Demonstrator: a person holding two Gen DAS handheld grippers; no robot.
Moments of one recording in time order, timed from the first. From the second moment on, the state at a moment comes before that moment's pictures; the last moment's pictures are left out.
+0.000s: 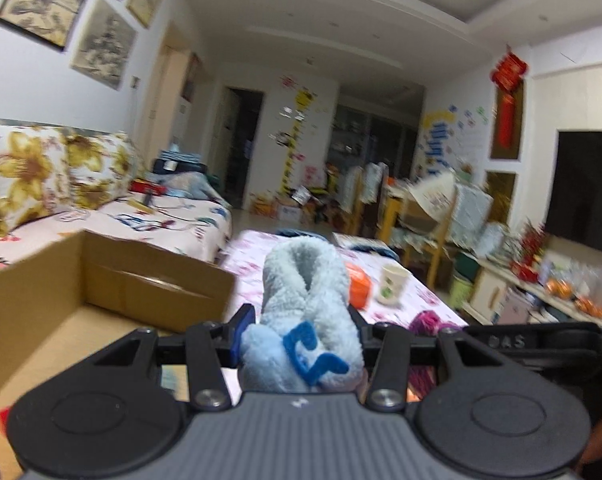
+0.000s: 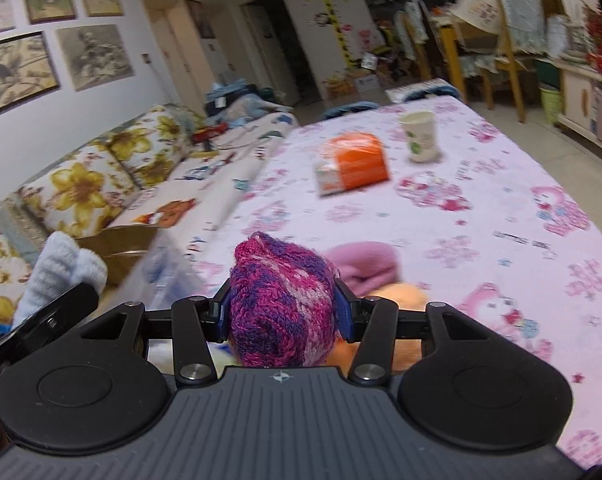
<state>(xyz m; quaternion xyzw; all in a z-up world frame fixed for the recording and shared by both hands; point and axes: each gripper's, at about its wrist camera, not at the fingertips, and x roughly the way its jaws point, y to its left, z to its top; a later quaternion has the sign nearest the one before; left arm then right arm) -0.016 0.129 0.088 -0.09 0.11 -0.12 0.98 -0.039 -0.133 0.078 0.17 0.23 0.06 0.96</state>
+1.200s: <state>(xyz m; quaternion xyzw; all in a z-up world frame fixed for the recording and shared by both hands) -0.012 0.241 0.080 -0.18 0.14 0.13 0.97 -0.023 -0.033 0.098 0.20 0.24 0.25 0.91</state>
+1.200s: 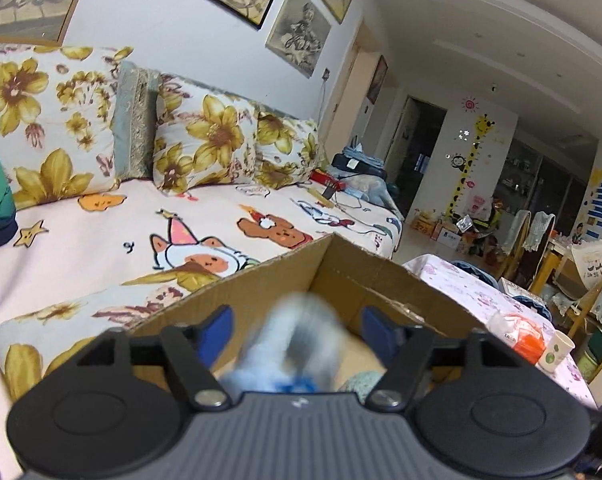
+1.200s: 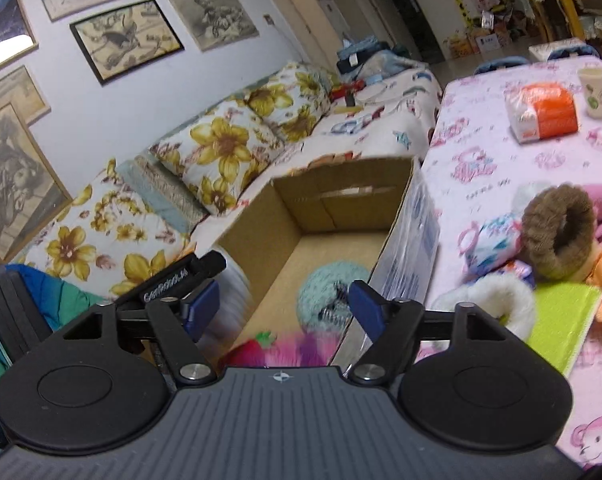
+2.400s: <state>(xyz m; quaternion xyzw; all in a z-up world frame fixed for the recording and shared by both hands) -0.013 0.157 0.088 -0.05 0.09 0.01 0.99 -0.048 -0.103 0.098 0.18 0.15 0.05 0.97</state>
